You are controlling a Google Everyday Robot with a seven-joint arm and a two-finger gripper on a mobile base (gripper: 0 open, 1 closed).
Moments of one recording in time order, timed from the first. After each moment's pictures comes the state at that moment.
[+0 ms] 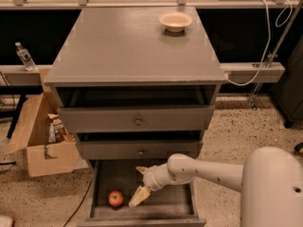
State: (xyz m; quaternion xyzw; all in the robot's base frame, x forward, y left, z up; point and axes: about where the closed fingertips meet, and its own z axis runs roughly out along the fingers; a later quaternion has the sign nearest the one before) arm 0.518 0.081 0.339 -0.57 0.70 0.34 0.29
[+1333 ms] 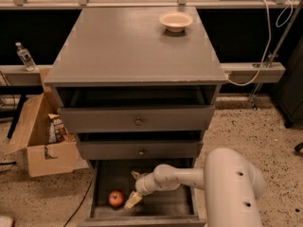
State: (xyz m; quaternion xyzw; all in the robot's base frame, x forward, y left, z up) arm 0.555 0.110 0.205 -0.59 0.70 0.27 0.30
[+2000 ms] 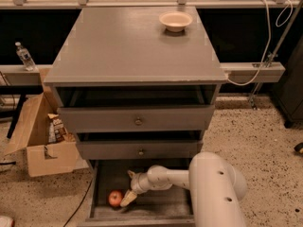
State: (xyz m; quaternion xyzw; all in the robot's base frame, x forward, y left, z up) arm 0.580 0.141 0.158 -0.60 0.69 0.25 0.31
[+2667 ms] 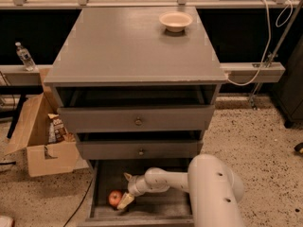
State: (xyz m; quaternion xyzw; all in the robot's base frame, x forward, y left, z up) arm 0.569 0.156 0.152 -0.61 0.68 0.27 0.31
